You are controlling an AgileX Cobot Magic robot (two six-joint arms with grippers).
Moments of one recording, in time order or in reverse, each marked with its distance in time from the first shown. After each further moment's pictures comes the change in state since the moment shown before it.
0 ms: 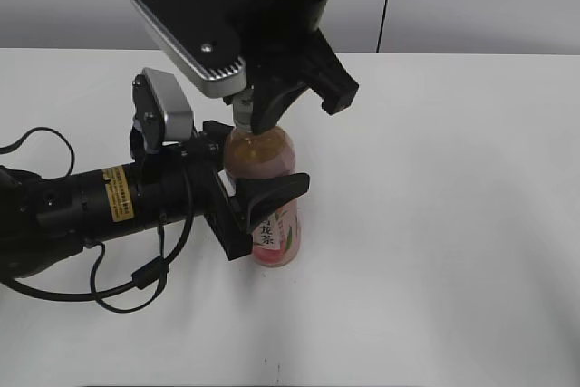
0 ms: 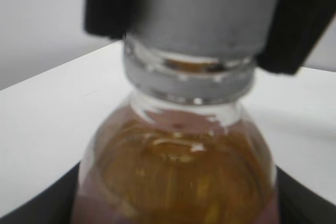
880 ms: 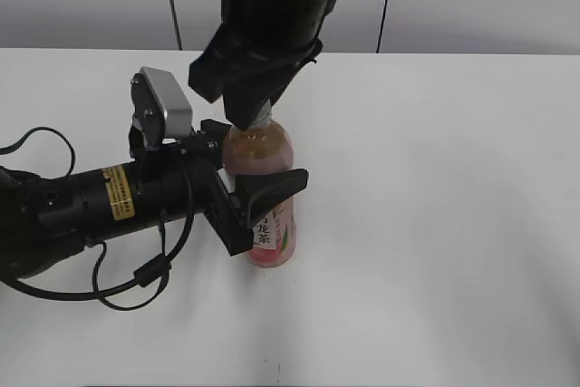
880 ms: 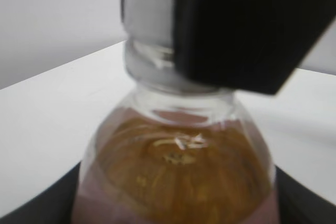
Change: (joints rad) left arm -0.002 0.000 0.000 -0.031 0.002 -0.005; right arm 0.000 0.007 0.000 -0.021 -0.004 1.377
